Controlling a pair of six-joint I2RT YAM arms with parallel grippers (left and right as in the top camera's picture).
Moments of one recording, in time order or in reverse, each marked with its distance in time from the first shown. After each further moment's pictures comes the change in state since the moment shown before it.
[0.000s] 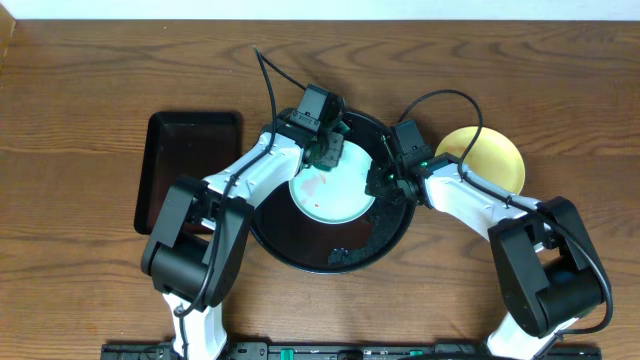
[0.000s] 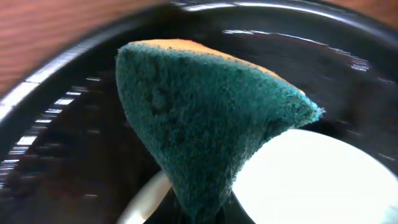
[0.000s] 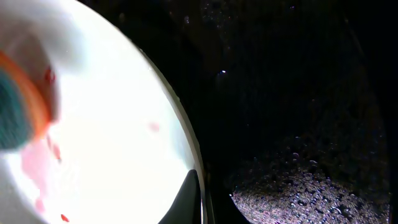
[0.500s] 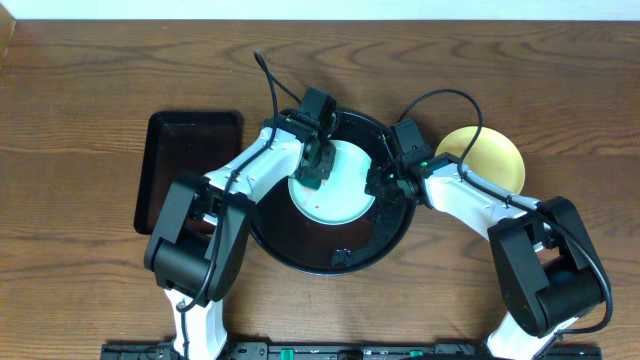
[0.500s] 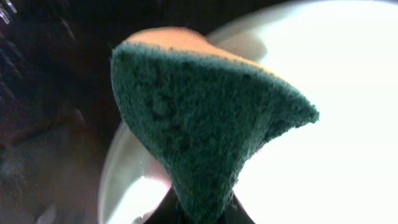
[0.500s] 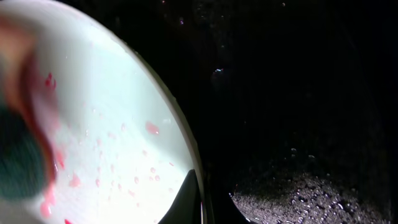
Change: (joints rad) left arm 0.006 0.026 0.042 -0.309 0.030 0.001; right arm 0.000 0.002 0.000 0.007 -0.001 -0.001
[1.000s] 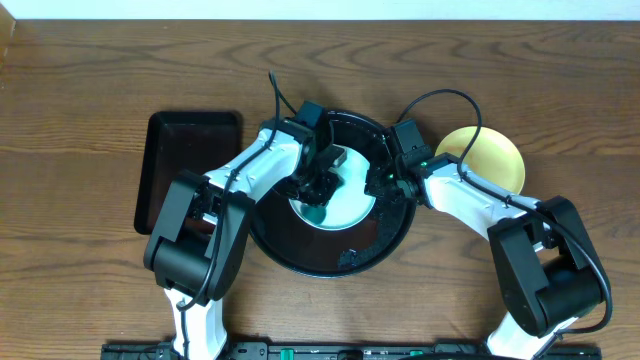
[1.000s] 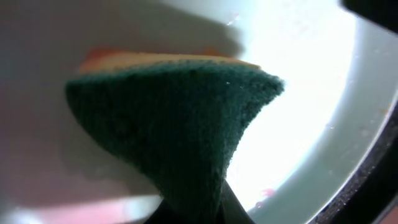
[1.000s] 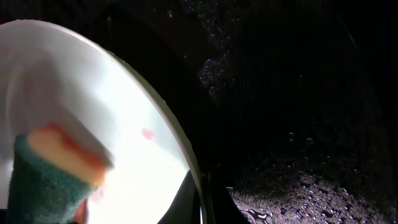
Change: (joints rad) left arm 0.008 0.000 -0.024 -0.164 0.316 0.225; right arm 0.000 0.001 0.000 0.000 -0.005 -0.008
